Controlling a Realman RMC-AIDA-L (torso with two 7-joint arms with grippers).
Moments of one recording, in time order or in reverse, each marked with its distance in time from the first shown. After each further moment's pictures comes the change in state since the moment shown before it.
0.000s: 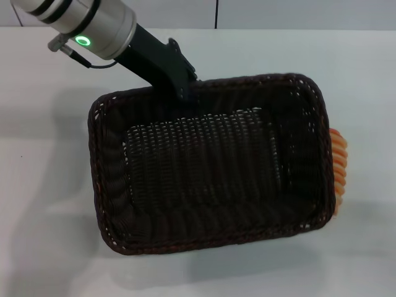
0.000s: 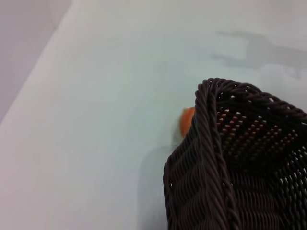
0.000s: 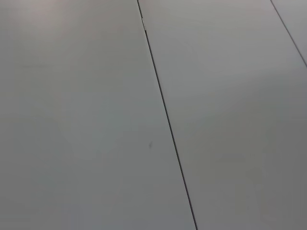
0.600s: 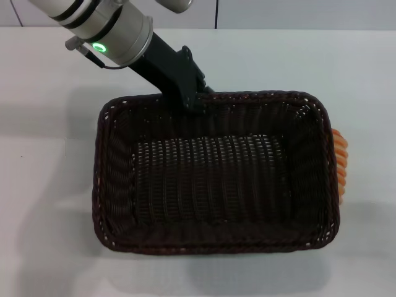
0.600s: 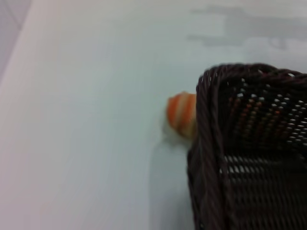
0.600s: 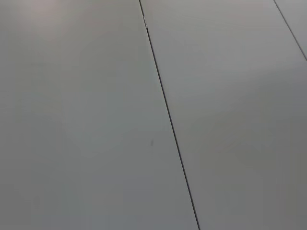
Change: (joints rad) left arm -0.047 -0.007 0.030 0.090 0.033 0.044 0.117; right arm -0.002 0.000 -0.012 -0.002 0.005 0.001 0.000
